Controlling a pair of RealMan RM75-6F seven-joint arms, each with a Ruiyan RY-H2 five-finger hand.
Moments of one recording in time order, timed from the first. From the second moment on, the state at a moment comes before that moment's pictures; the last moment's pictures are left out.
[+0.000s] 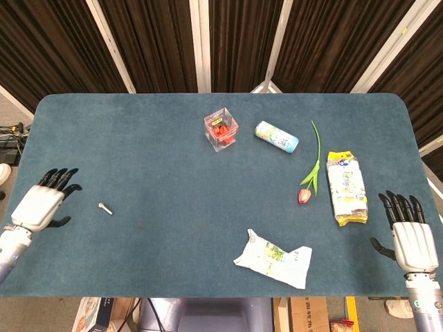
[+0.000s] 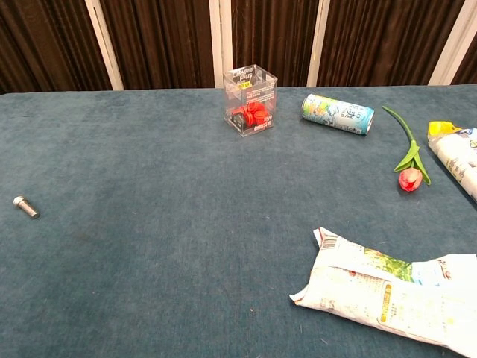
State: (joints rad) left arm -0.42 -1.08 -0.02 -1.44 1.55 1.09 0.03; right arm 0.11 -1.18 0.09 -1.55 -1.47 1.48 -0.11
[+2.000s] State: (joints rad) left arm -0.59 -1.40 0.09 -1.04 1.69 1.00 -0.04; right arm 0.11 -1.21 0.10 -1.55 -1.42 1.44 -0.13
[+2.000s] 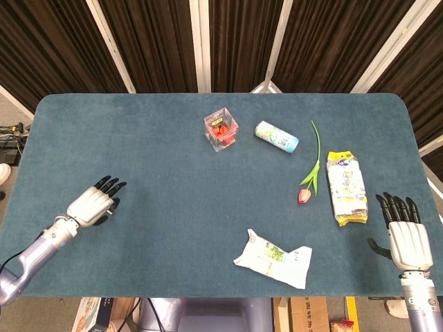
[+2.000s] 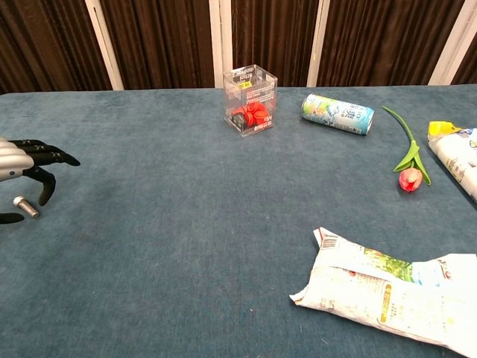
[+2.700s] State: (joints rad) left arm -0.60 -1.43 0.11 -1.01 1.68 1.00 0.00; right arm 0.11 -1.21 0.10 -1.54 -1.42 1.44 -0.12
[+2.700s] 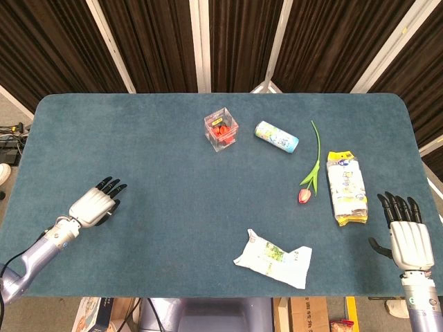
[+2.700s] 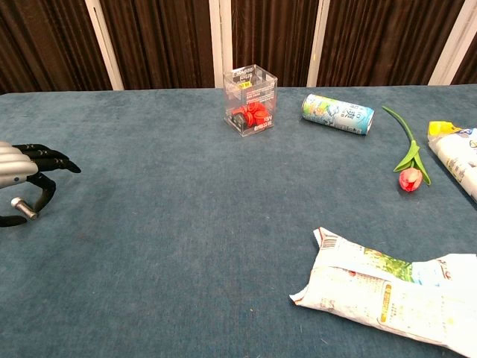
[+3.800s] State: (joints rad) left arm -0.60 -1.44 0.12 -1.02 1.67 1.01 0.07; right arm 0.12 -1.21 0.10 -1.54 -1.42 1.43 -0.11
